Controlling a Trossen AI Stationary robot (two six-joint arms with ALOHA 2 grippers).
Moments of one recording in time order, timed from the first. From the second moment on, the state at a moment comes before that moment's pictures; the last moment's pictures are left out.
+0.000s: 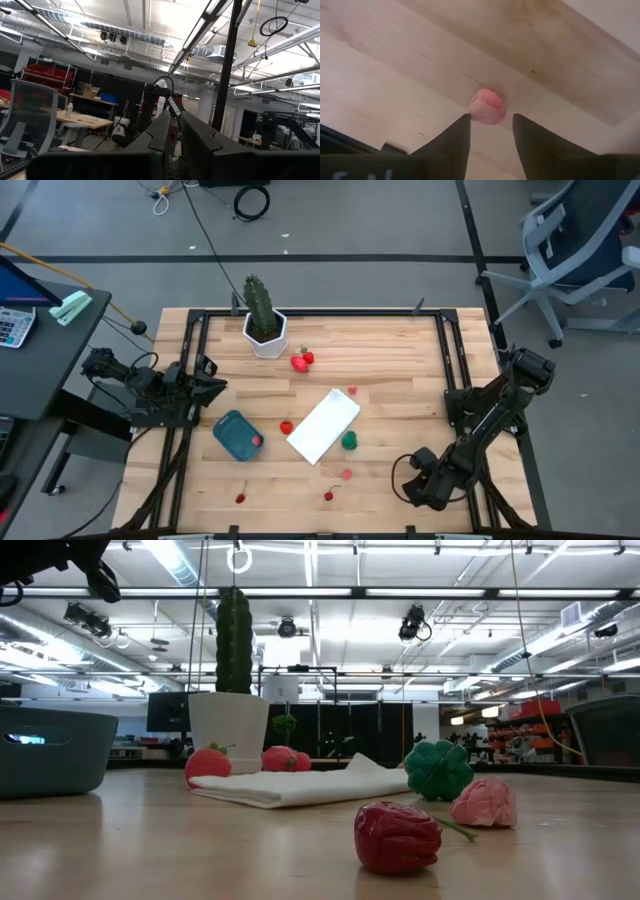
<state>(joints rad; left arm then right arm) -0.45 0.09 0.05 0.59 -0.45 -0.04 0.93 1.57 0.82 -0.59 -0.10 2.02</state>
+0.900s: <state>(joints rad) -0.45 0.09 0.05 0.59 -0.45 -0.04 0.93 1.56 0.90 -0.55 -0.08 1.99</state>
